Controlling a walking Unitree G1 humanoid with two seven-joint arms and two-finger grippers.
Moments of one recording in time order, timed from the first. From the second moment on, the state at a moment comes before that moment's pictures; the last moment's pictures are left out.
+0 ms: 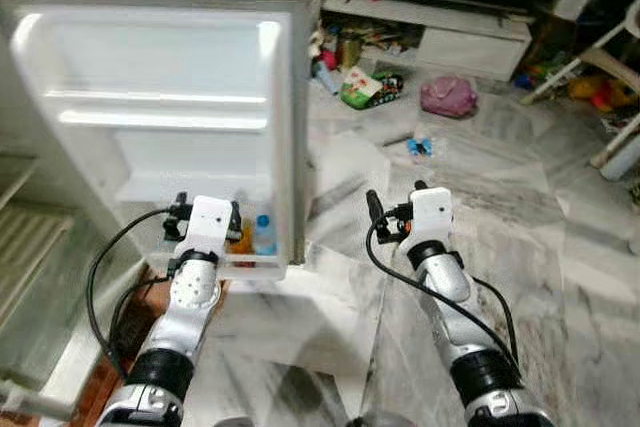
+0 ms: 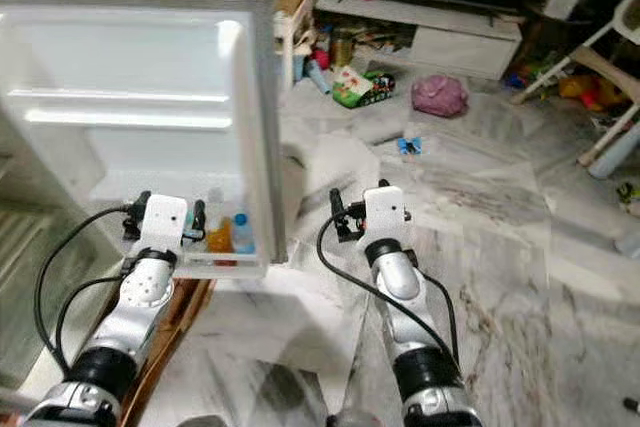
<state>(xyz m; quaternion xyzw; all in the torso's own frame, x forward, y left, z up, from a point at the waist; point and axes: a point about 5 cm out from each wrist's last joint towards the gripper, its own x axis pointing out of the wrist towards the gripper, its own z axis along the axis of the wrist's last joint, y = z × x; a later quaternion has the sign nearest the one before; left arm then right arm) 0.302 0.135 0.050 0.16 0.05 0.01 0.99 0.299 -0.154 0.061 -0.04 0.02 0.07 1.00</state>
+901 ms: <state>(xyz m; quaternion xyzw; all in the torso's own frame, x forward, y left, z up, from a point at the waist) 0.303 0.133 0.046 0.16 0.06 -0.01 0.98 0.305 -0.141 0.068 -0.03 0.01 0.08 1.00</state>
